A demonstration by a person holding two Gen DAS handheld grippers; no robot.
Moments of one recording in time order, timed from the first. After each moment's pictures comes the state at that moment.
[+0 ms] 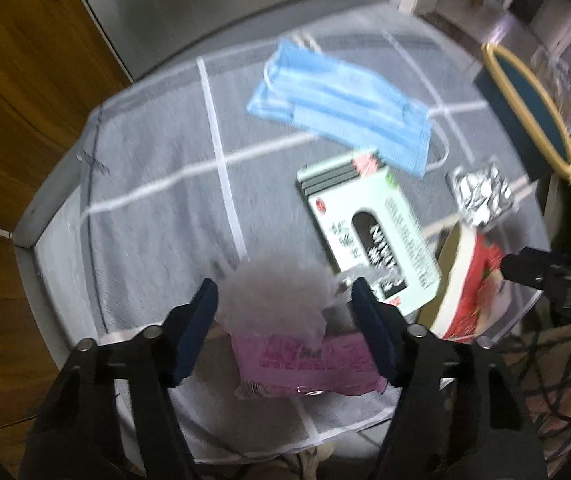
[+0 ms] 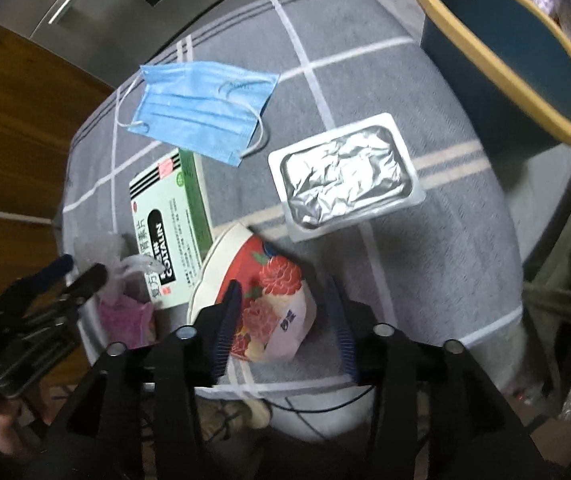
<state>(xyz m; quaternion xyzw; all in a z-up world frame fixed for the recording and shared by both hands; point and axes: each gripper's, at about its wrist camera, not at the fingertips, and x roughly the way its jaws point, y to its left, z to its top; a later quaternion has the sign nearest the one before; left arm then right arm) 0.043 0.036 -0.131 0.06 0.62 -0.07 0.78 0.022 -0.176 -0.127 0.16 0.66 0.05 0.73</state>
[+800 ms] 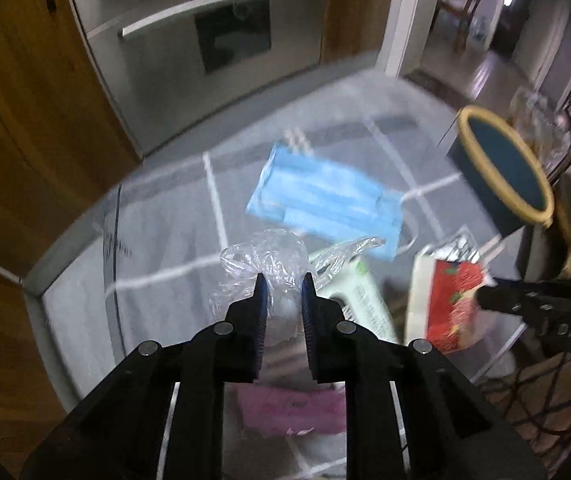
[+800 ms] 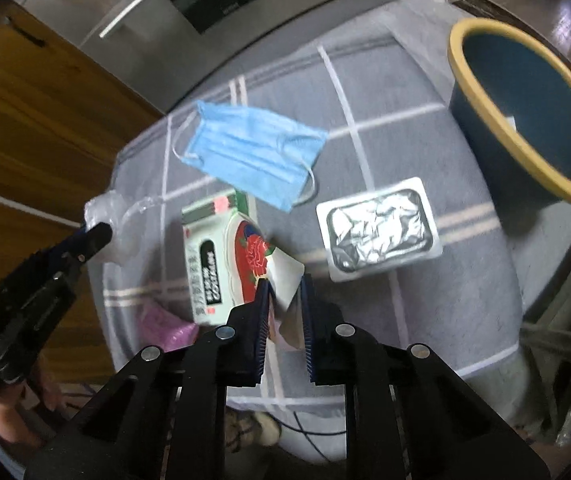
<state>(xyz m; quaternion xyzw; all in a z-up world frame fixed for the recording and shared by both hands) 0.042 0.024 -0.062 0.05 0.49 -0.09 0.86 0.029 -0.174 -0.075 0.15 0.60 0.11 0.78</state>
